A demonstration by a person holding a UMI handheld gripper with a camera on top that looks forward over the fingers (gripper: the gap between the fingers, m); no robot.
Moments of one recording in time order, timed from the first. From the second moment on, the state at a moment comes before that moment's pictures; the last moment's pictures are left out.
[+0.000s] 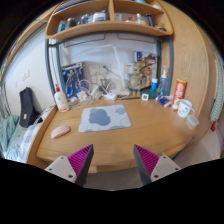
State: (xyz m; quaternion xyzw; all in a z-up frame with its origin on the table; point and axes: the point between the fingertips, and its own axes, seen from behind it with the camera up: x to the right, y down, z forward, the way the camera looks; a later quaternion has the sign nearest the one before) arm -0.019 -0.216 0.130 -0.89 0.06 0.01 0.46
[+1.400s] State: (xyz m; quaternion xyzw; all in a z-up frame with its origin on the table) arm -0.390 0.013 -0.010 -0.93 -0.02 0.02 0.37
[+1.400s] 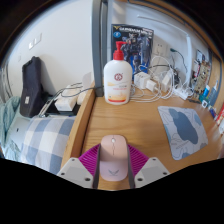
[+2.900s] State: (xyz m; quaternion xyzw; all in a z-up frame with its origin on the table) arm -0.089 0.098 0.018 -0.93 -0.01 0.01 0.37
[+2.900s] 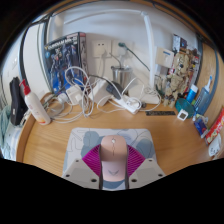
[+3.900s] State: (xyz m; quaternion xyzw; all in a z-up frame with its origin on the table) arm -0.058 0.083 0.237 -0.89 -0.01 0.02 0.45
